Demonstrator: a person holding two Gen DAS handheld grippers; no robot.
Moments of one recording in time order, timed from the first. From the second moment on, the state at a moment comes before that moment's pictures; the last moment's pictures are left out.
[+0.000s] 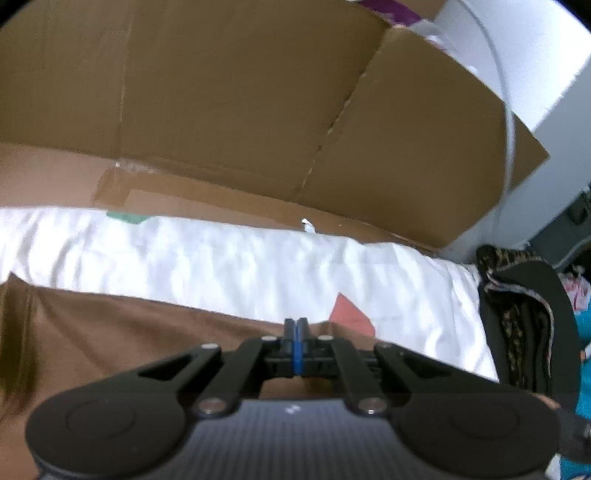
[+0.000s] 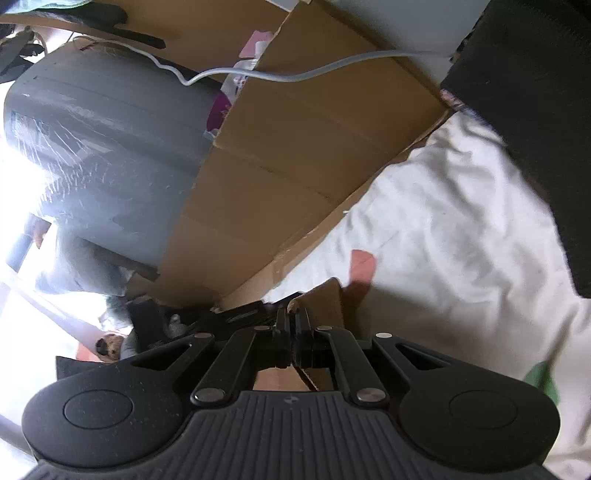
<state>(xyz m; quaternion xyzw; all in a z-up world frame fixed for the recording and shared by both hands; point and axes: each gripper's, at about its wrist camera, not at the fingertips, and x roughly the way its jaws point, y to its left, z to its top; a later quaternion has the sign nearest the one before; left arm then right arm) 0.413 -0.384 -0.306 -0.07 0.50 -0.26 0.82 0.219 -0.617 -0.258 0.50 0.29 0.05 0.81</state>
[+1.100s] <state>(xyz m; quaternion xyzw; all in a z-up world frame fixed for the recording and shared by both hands) 0.398 -0.291 -0.300 -0.22 0.49 -0.20 0.82 0.274 -0.527 -0.241 0.48 0.31 0.16 0.81</state>
